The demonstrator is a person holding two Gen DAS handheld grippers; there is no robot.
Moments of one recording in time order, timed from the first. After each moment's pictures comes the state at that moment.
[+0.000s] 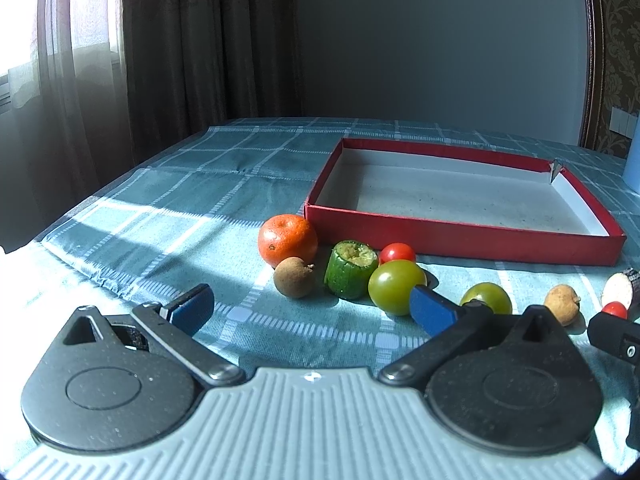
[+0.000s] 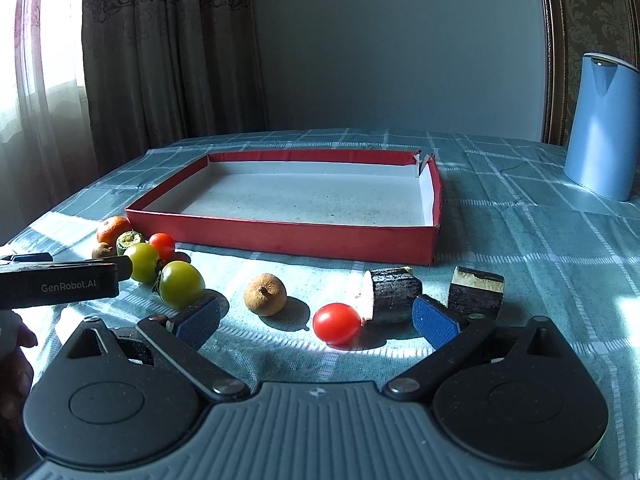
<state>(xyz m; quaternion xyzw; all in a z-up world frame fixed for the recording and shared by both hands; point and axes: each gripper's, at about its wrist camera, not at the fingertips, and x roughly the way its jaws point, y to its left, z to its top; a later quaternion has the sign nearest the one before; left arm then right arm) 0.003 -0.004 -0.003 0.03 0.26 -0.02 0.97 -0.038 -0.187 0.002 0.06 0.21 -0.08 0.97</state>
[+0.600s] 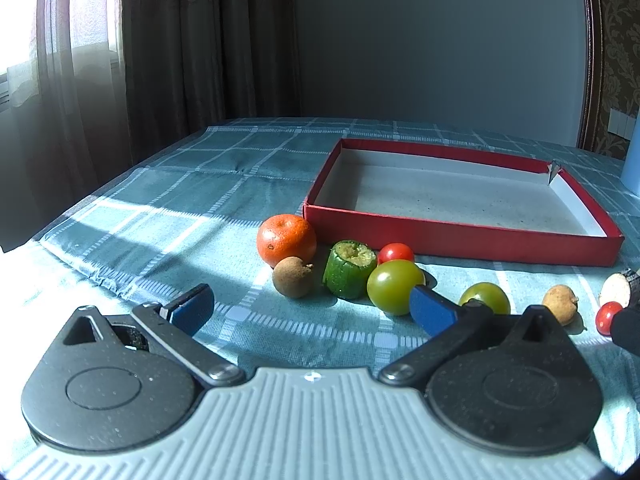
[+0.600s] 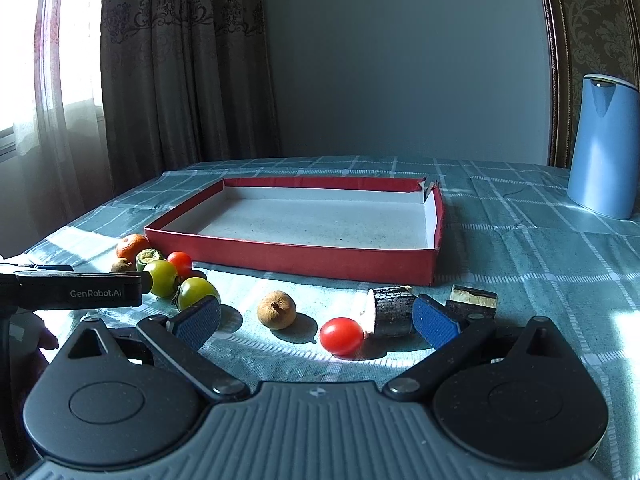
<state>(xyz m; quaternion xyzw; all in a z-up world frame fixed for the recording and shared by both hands) 0.003 -0.005 -0.004 0.02 0.26 -0.02 0.97 -0.057 -0.183 0.008 0.05 0.18 -0.06 0.98</state>
